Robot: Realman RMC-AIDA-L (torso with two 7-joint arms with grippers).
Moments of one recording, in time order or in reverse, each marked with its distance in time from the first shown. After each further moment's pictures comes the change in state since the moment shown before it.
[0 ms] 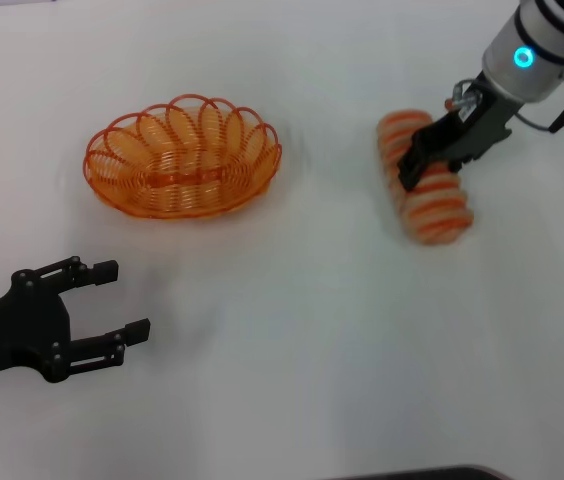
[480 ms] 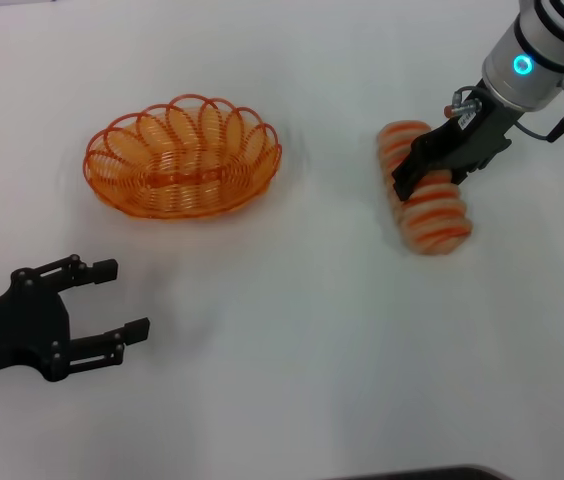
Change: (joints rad) left arm -0.002 0.000 0.002 0.006 0.000 0.001 0.000; right arm 0.008 -0.002 0.021 0.048 -0.007 0.009 0.012
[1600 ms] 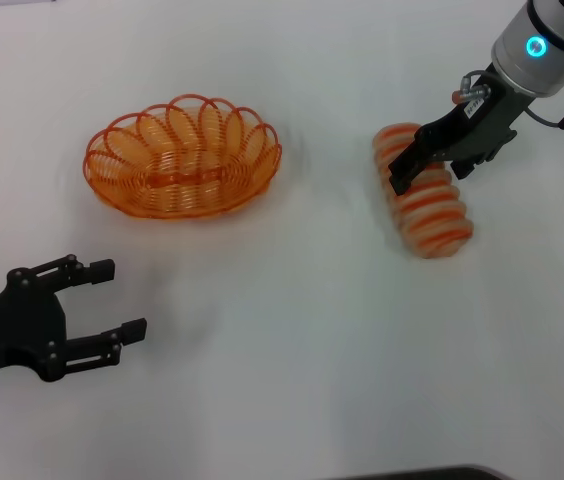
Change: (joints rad) left arm 0.004 -0.001 0.000 0.022 0.000 0.011 -0.014; right arm 0.001 0.000 0.045 -0.077 -0.001 -0.099 -0.019
